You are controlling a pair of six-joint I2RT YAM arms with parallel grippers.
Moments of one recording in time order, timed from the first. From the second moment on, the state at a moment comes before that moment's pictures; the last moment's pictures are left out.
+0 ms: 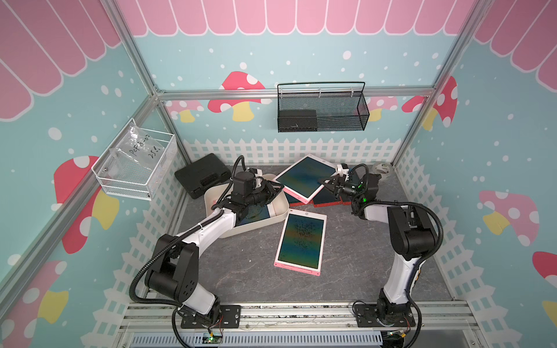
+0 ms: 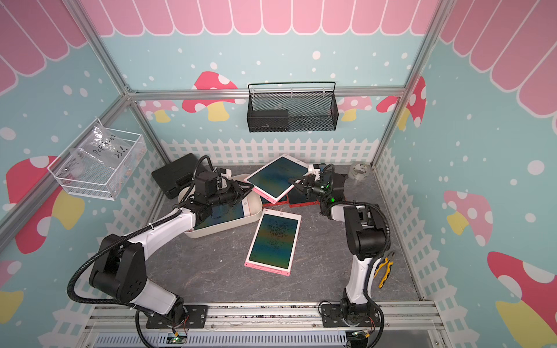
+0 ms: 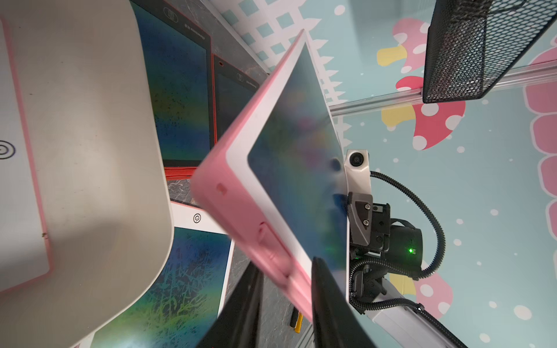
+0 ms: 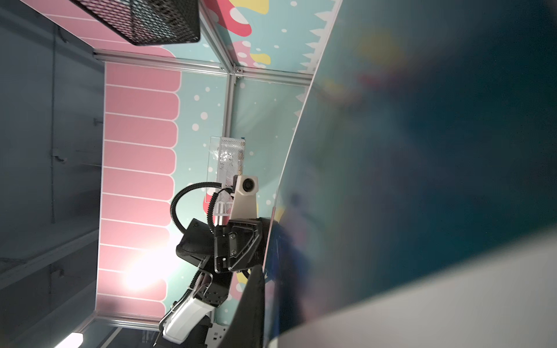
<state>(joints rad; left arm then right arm) -0.34 1.56 1.05 0.11 0.49 -1.09 0.12 1.94 1.04 0.99 -1.09 1.54</state>
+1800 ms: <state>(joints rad) -0.59 2.12 1.69 -0.38 0.60 -0.59 -0.30 1.42 0.98 -0.98 -0.89 0.05</state>
